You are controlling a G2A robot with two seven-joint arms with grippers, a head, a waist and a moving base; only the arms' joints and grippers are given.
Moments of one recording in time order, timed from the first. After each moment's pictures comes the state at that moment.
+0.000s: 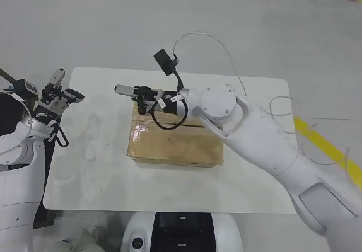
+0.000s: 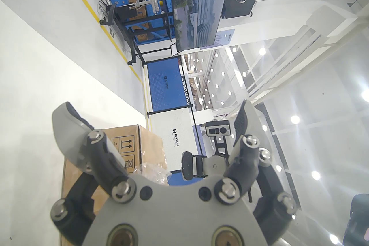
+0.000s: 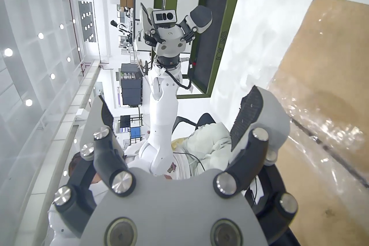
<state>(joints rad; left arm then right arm) 1.39 -1.00 -1.84 -1.51 -0.48 -0.21 -0.67 -0.49 -1.43 0.56 -1.36 0.48 0.22 0.57</state>
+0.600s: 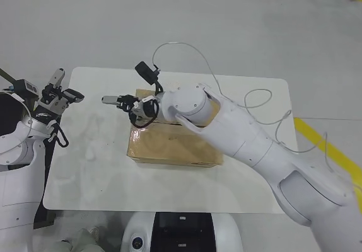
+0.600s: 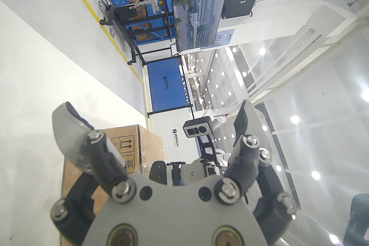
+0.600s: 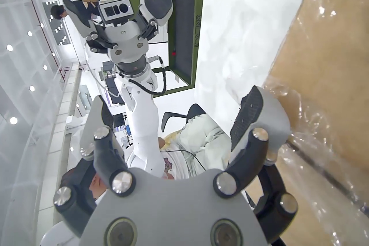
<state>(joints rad) 1.39 -1.00 -1.84 -1.51 -0.48 -0.21 -0.67 -0.40 -1.58 0.44 -1.12 0.51 0.31 0.58</state>
